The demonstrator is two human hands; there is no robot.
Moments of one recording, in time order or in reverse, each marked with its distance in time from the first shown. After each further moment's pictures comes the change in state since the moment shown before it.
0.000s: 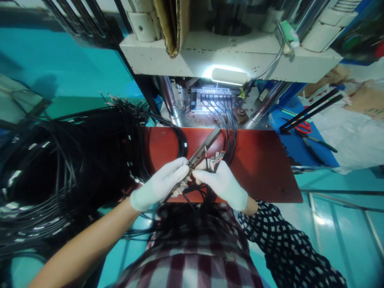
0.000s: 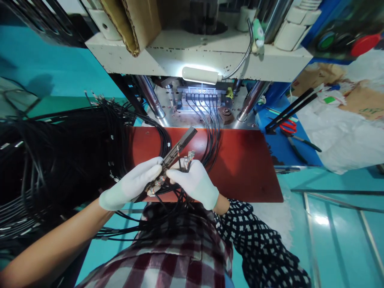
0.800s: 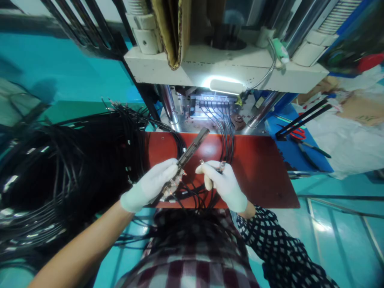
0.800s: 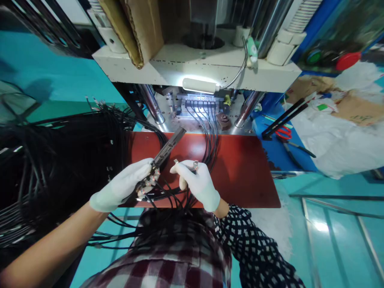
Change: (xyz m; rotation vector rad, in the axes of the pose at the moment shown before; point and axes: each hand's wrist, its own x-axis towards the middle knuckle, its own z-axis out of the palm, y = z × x) left_hand -0.002 -0.007 -0.017 -0.207 0.001 -0.032; right_hand -0.002 0.004 -0.014 -0.026 0.140 -0.063
